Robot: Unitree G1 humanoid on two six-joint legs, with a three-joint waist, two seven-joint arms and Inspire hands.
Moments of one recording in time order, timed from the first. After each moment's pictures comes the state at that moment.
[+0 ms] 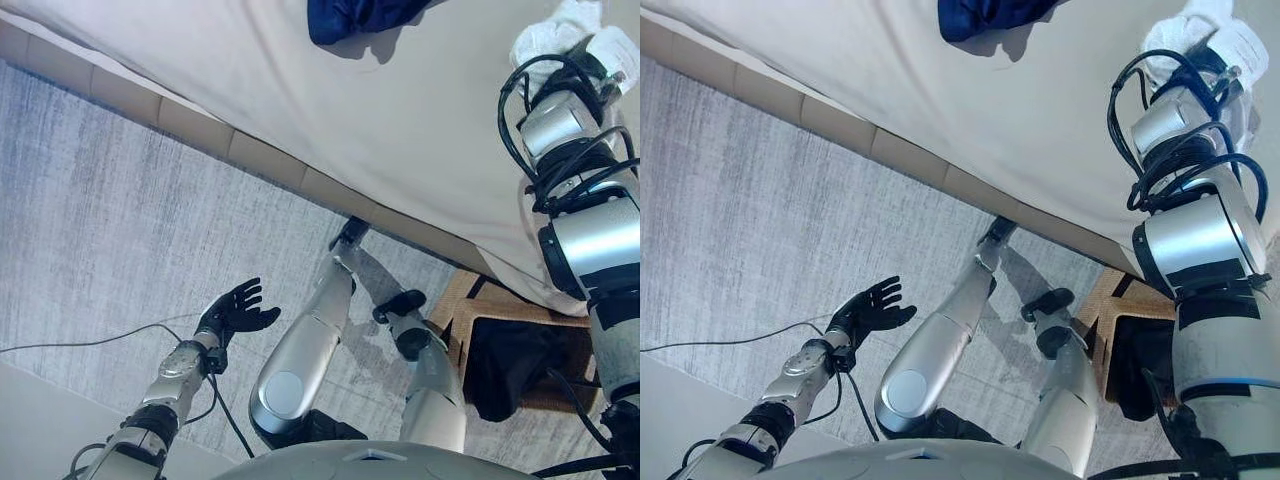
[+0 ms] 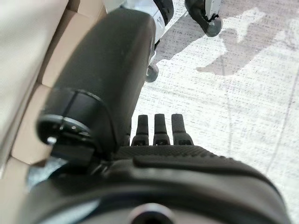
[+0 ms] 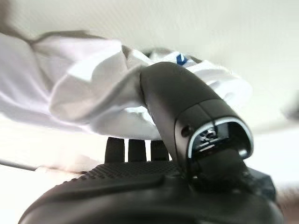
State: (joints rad) left arm -0.11 0.42 -0.26 0.84 -0.50 -0.17 -0.20; right arm -1.39 -0.62 0.51 1.14 -0.13 0.47 -0.43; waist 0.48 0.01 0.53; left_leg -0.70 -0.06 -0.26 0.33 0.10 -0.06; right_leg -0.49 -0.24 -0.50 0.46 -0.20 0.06
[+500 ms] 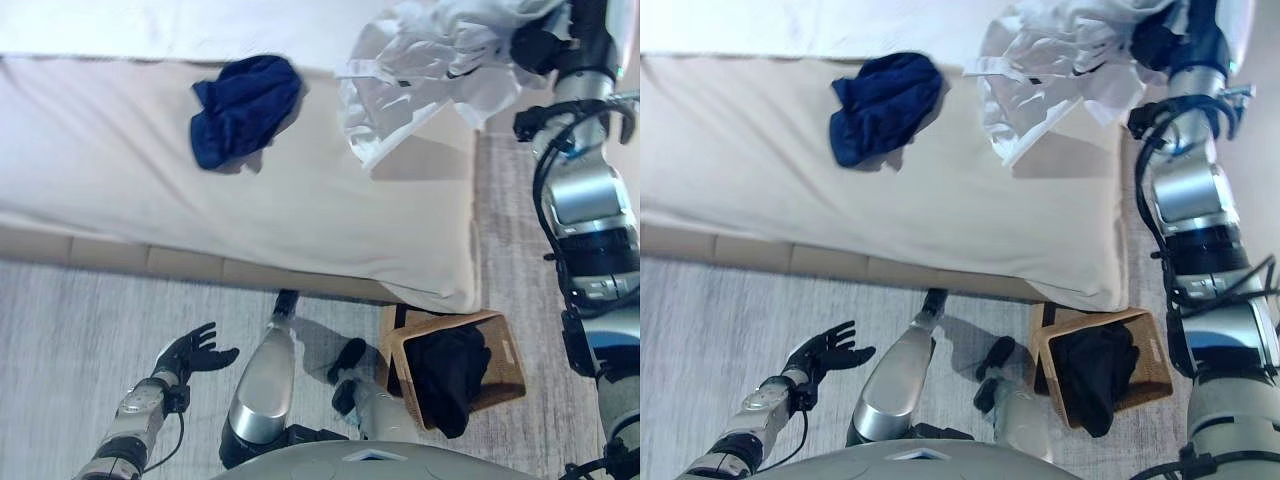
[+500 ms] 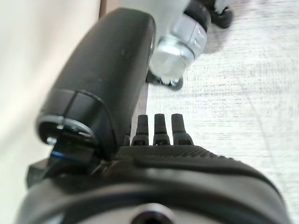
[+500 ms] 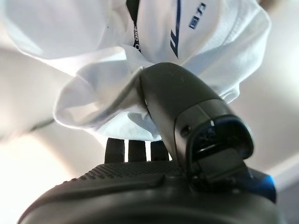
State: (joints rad) left arm -0.01 0.42 -0.07 0.94 -0.27 -0.08 -0.18; right arm -0.79 -0.73 0.01 0.14 -0.07 0.36 -0.42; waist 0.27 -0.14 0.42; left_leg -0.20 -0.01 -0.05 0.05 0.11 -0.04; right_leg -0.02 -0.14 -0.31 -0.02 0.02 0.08
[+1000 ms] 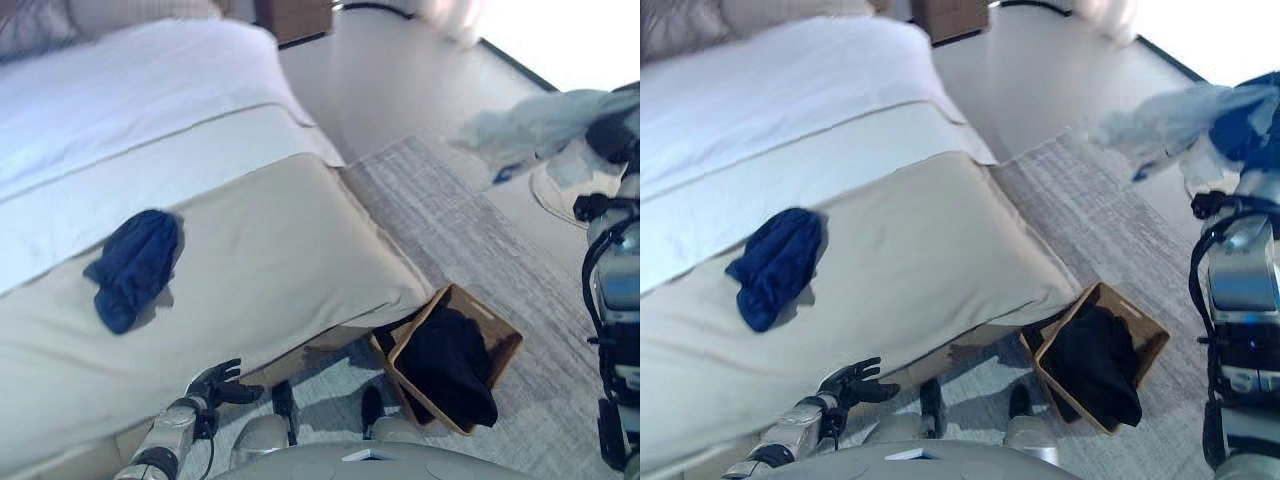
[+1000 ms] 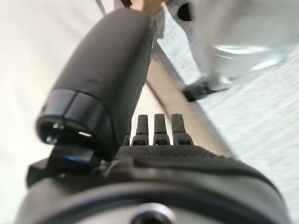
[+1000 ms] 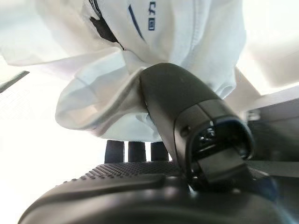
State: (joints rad) left arm -0.01 0.29 -0.10 1.01 -0.14 0.00 -0.15; right arm -0.26 -0.78 -0.19 0.05 -0.07 0.26 -0.45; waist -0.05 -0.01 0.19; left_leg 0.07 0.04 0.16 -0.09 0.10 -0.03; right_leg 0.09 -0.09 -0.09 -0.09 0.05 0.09
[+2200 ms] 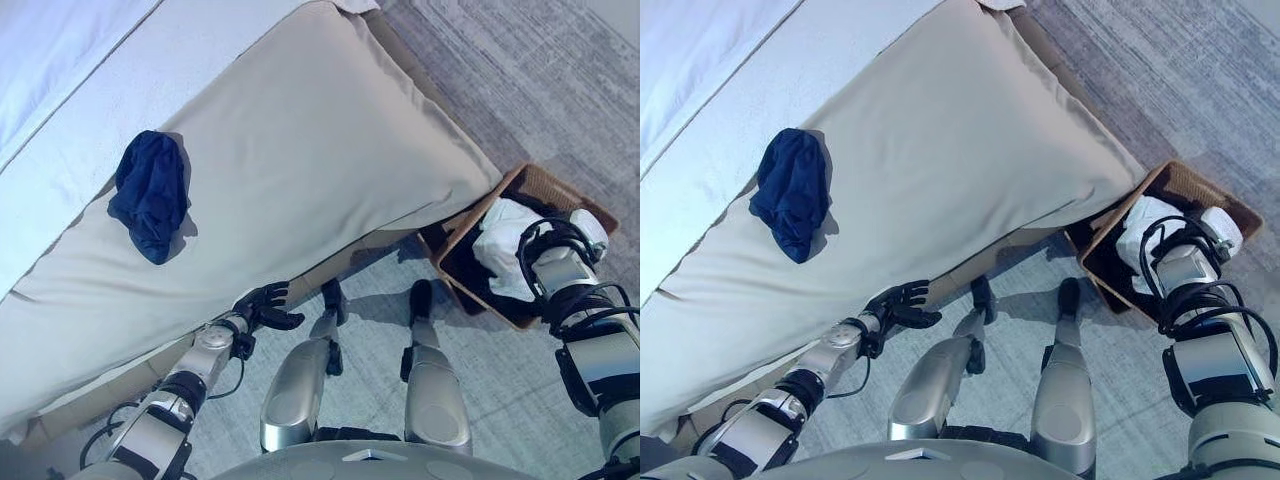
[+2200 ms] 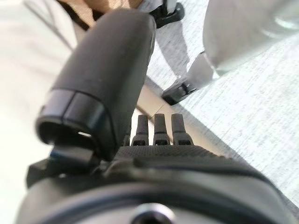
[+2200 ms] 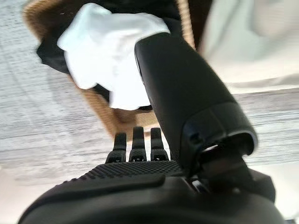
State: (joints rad) left arm -0.29 0.36 -0.35 0.88 -0.32 -0.02 -0.16; right arm -0.67 -0.73 0.23 0.92 -0.07 0.45 -0.22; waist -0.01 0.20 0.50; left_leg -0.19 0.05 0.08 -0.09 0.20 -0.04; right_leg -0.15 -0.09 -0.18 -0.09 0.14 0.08
